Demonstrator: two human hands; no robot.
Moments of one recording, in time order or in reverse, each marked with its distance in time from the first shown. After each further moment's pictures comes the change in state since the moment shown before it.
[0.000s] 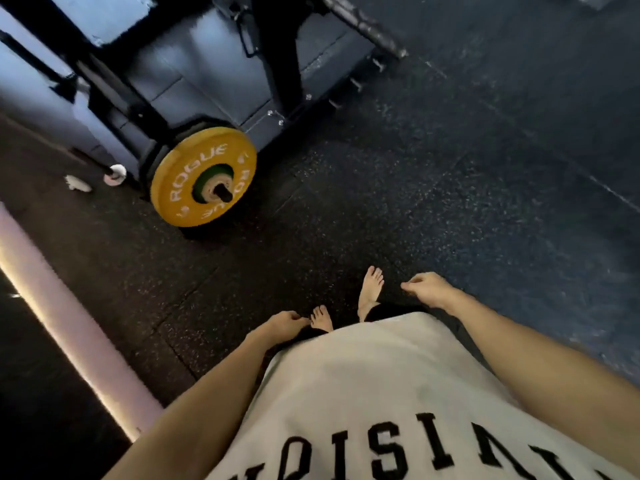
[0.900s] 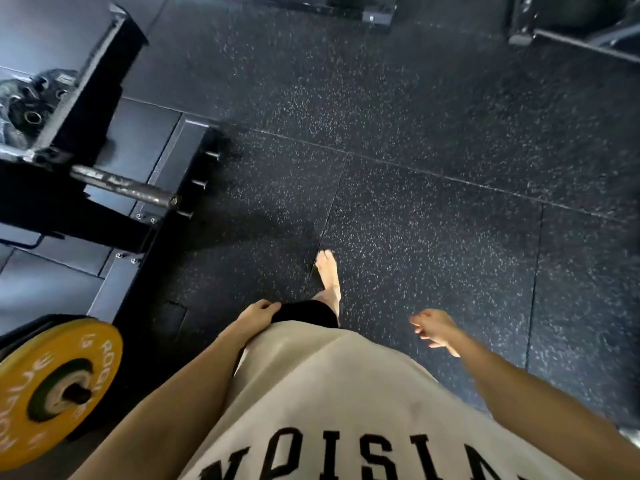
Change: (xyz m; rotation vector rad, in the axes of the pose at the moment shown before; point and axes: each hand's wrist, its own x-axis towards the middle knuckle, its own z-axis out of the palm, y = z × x) left_hand 0.113 0.543 -0.029 0.180 0.116 0.226; right_hand 0.146 0.229 -0.362 0.603 0.095 0.289
